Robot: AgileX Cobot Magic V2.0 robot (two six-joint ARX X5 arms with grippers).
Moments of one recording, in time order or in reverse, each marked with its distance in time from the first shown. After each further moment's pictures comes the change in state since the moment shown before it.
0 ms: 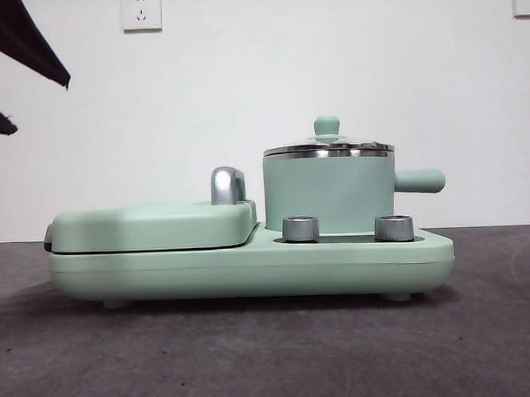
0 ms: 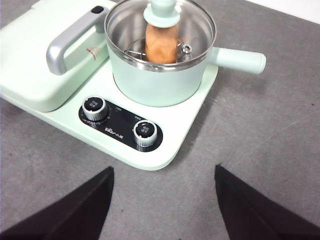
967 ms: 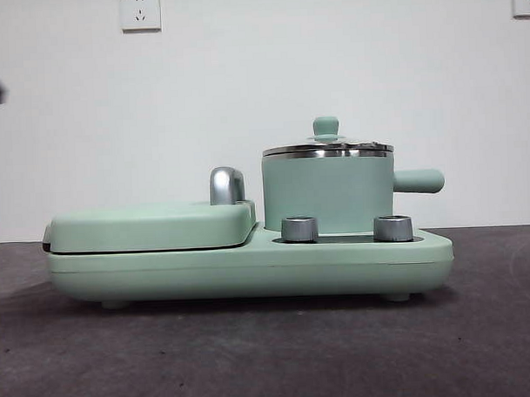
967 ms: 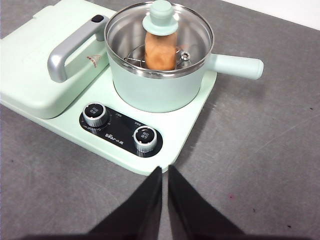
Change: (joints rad) left arm 0.105 -0.257 -0.225 0.225 -0.115 0.151; right arm 0.001 -0.002 0.000 0.017 0.000 0.005
